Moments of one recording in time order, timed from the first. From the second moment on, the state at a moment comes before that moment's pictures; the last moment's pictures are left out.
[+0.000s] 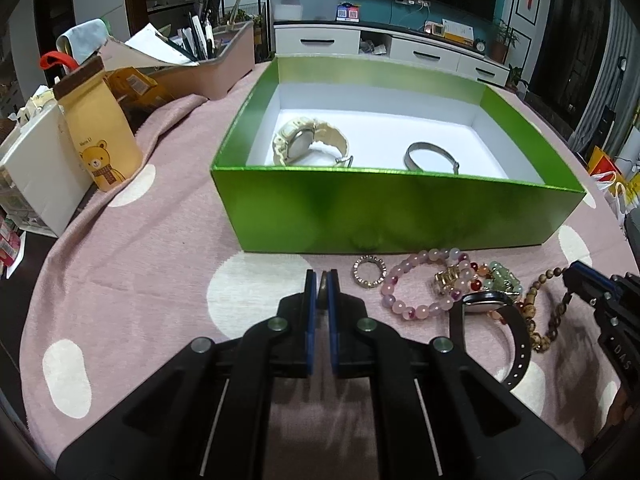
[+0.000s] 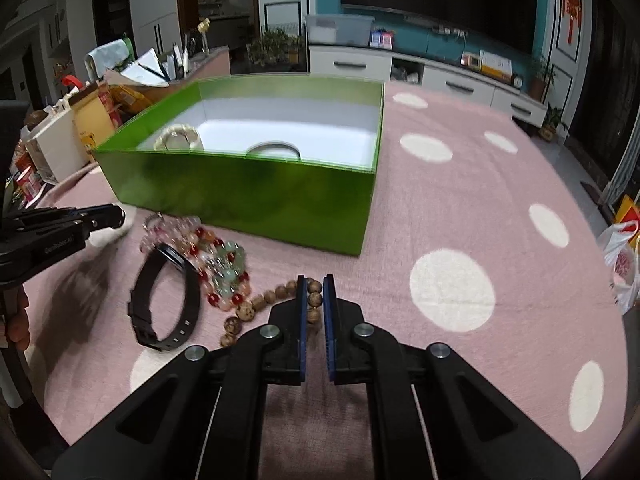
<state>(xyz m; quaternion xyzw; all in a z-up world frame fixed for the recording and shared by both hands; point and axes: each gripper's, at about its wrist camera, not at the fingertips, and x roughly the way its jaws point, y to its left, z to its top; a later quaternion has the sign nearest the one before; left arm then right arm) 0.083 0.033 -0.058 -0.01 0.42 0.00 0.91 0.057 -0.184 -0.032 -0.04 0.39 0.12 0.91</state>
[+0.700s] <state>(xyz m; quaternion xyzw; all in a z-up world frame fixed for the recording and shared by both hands) 0.061 0.029 -0.009 -0.01 0.38 -0.02 0.93 0.031 -0.189 0.030 -0.05 0.30 0.12 0.94</state>
